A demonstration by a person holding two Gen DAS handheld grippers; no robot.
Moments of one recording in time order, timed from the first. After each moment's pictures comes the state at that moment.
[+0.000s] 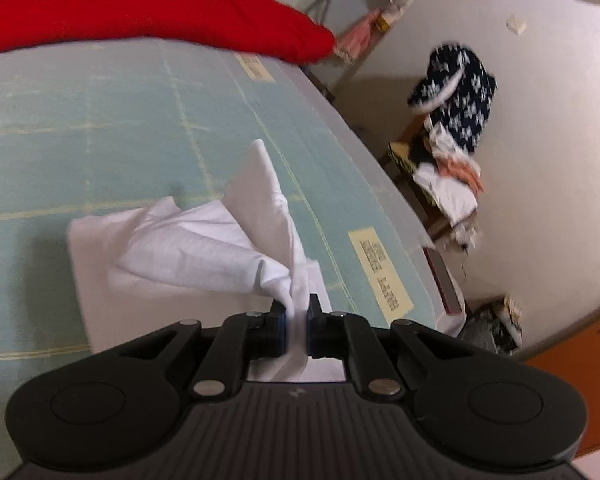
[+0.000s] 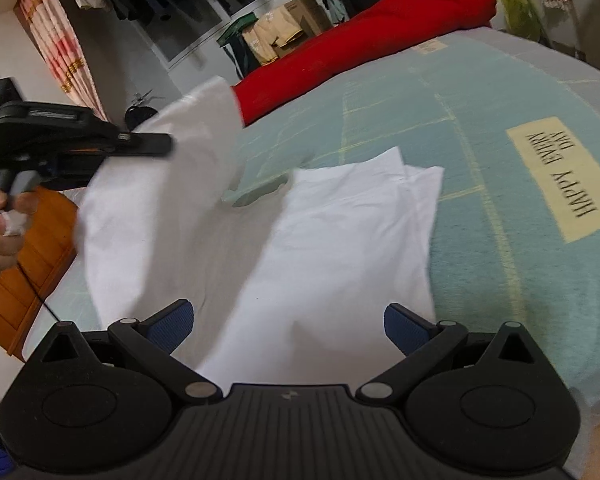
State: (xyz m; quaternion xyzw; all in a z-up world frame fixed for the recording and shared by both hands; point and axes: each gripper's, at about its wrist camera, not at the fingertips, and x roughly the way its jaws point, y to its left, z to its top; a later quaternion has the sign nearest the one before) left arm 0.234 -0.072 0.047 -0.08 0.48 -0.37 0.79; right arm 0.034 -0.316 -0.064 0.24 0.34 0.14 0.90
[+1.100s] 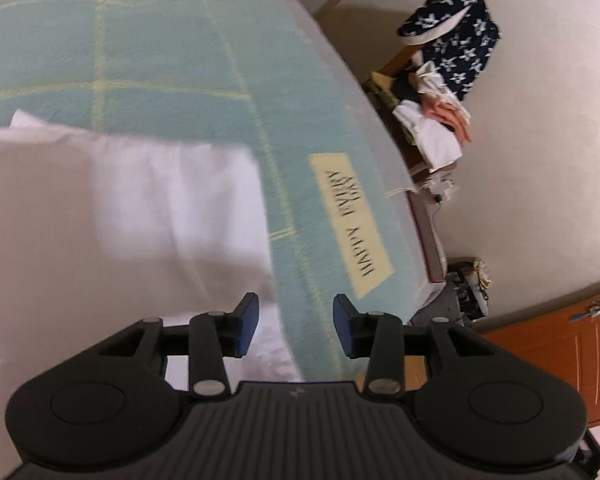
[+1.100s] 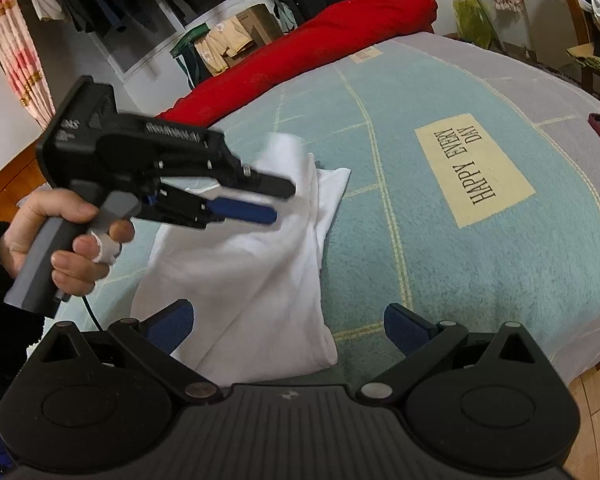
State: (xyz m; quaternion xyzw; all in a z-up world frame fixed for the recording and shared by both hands) left arm 0.244 -0.175 -0.038 -0.11 0.56 -0.41 0.72; right arm 0.010 -0.358 -0.073 0.24 0.35 0.07 0.90
